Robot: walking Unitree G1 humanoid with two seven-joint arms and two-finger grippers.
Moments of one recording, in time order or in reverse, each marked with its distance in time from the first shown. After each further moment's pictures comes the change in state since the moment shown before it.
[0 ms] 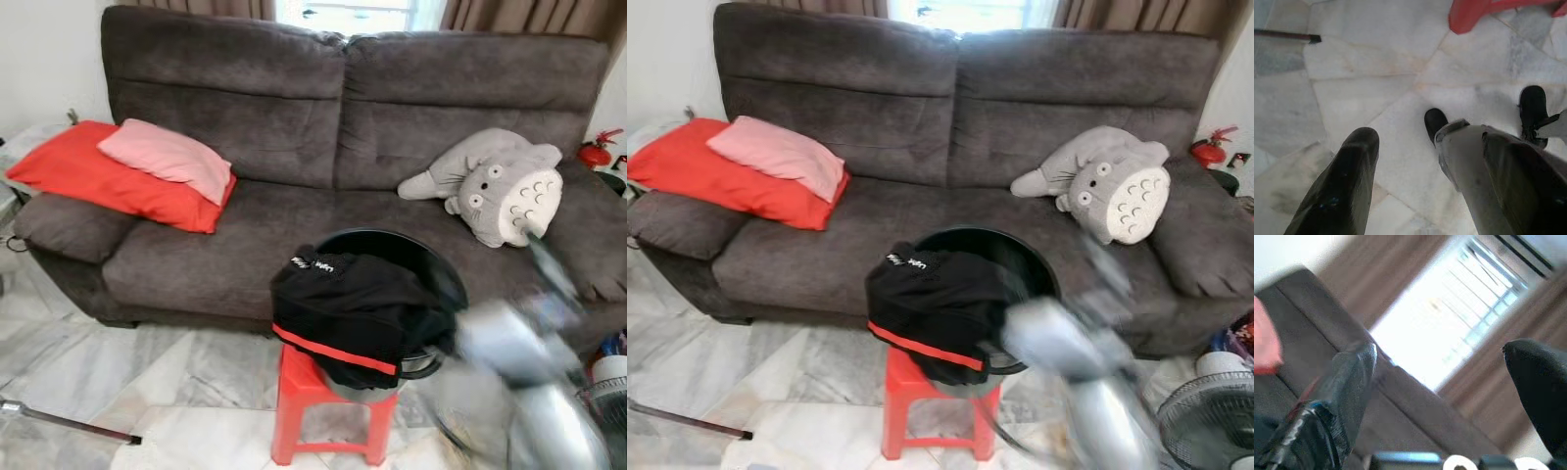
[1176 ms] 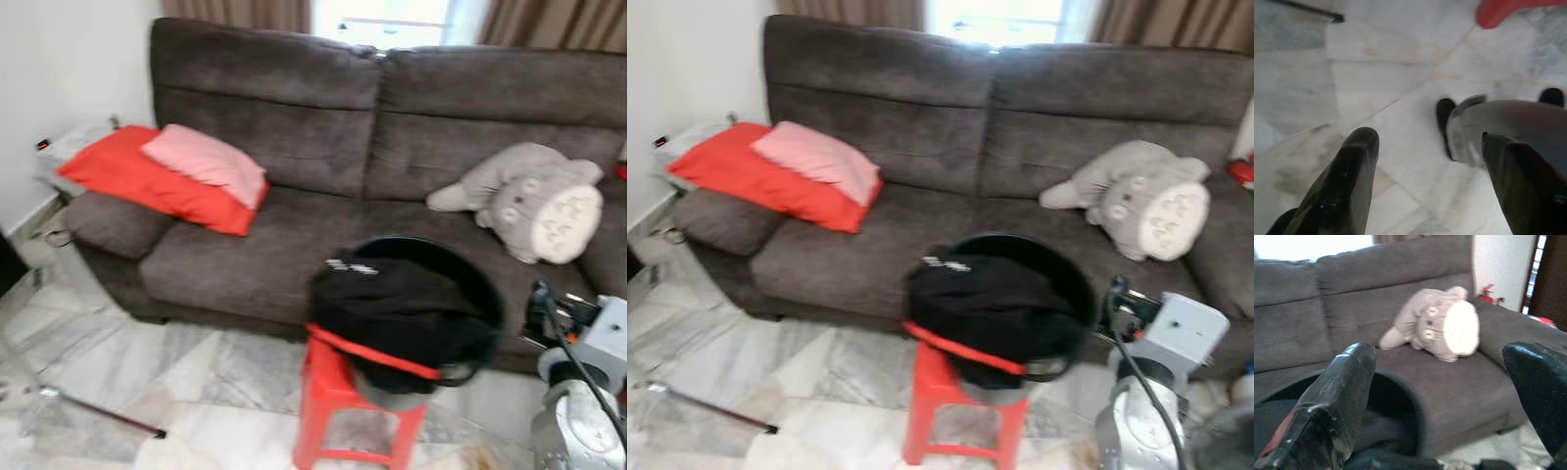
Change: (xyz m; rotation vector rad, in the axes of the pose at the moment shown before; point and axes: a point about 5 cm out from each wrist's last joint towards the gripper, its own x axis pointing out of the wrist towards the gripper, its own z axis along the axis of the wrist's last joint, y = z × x) left arm -0.003 0.008 -0.011 -0.026 0.024 0.020; right arm -0.050 -0.024 -0.079 0.639 0.736 -0.565
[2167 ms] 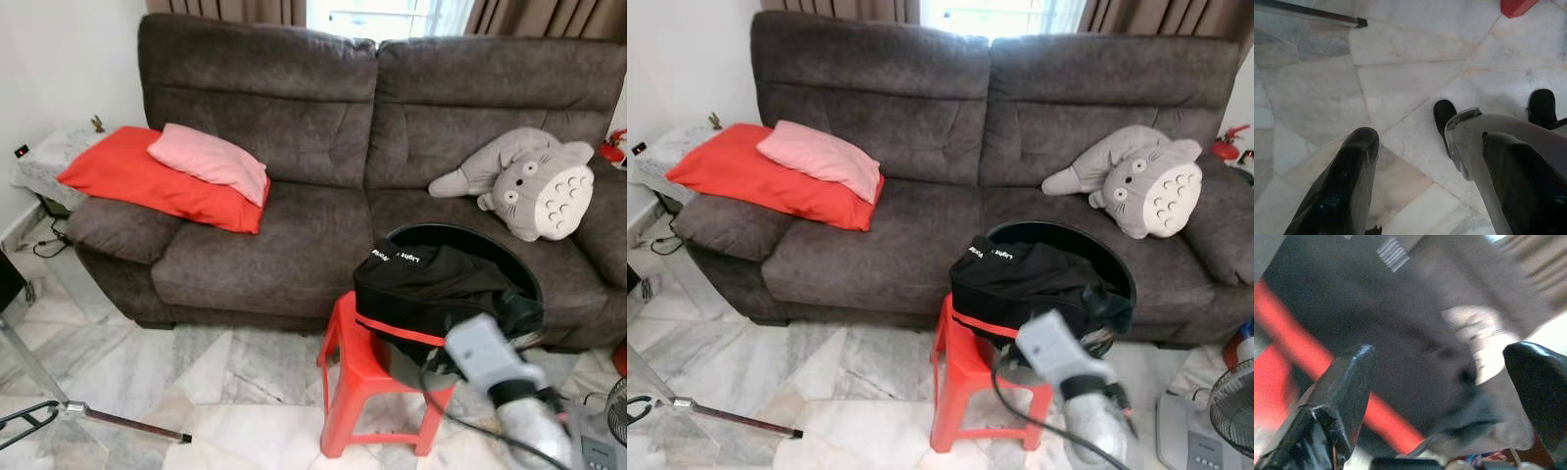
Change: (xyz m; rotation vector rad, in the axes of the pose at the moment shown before) left arm 0.002 -0.004 0.005 -0.004 -0.015 -0.011; right arm -0.017 0.028 -0.051 -0.913 0.011 0.469
